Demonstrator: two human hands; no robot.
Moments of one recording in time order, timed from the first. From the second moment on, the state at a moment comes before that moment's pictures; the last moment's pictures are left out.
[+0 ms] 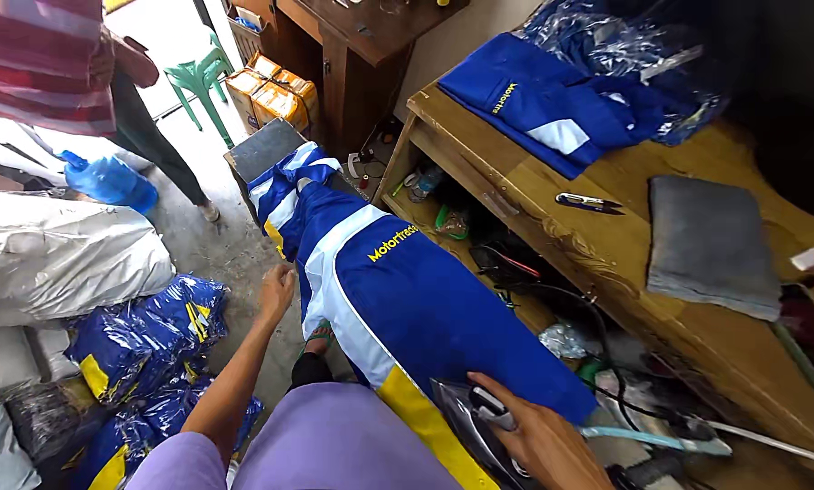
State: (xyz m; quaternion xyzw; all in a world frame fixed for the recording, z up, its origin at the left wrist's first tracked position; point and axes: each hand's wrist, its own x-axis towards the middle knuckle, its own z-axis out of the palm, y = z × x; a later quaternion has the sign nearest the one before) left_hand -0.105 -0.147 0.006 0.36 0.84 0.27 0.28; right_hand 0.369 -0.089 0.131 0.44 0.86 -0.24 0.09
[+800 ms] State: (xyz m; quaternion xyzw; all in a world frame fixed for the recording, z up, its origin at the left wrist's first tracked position) left_hand -0.089 -0.006 -0.008 0.67 0.72 0.13 0.08; right_hand 0.177 0.006 0.124 0.32 0.90 -0.27 0.12
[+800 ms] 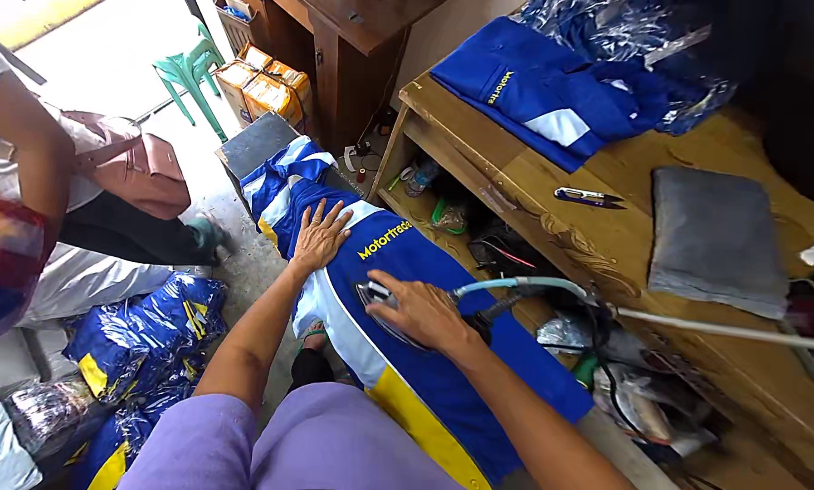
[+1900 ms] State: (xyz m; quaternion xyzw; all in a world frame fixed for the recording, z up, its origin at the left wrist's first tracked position) left_hand -0.083 -0.001 -0.004 0.66 0.74 0.09 0.07; right_hand 0.291 -0.076 0.123 0.37 0.87 -0.29 0.13
